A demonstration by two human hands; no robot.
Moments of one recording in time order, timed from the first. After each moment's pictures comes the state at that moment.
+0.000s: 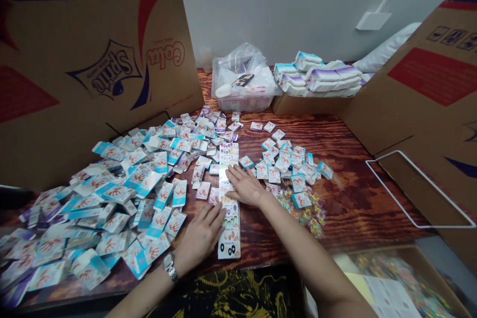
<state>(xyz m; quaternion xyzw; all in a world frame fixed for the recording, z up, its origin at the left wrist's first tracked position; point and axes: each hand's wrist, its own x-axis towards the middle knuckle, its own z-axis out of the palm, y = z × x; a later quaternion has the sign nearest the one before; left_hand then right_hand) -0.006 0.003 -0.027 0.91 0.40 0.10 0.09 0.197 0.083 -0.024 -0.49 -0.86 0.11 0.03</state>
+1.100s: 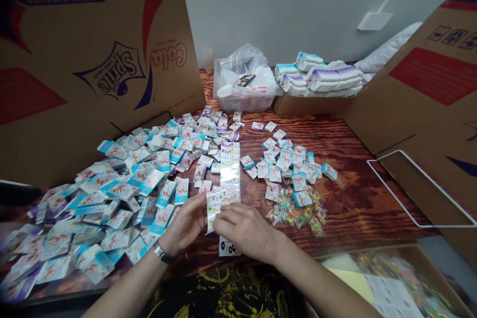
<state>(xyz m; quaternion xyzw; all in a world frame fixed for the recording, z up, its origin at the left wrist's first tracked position) -0.002 0.033 0.028 0.23 0.36 0.38 0.82 0.173 -0.003 0.051 -0.34 -0.91 0.11 0.21</state>
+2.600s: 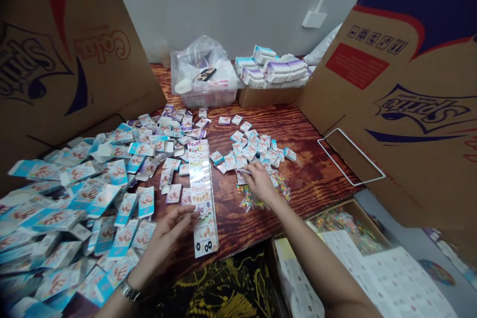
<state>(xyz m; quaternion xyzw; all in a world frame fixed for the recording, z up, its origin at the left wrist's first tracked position) 0.000 0.007 0.004 0.39 0.47 0.29 0.73 0.289 0.024 -0.008 -0.69 -0.69 0.13 0.16</state>
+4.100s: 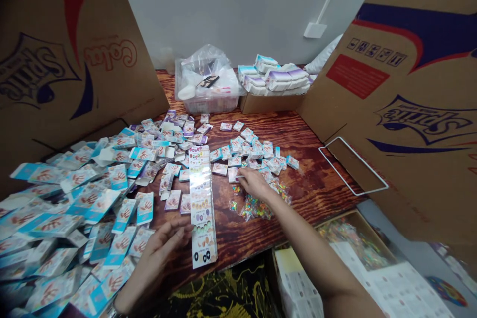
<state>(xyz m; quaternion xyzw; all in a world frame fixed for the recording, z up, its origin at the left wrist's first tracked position) -0.011 0.002 -0.004 0.38 0.50 0.29 0.72 0.293 0.060 -0.018 -0.63 -0.72 0.21 0.20</state>
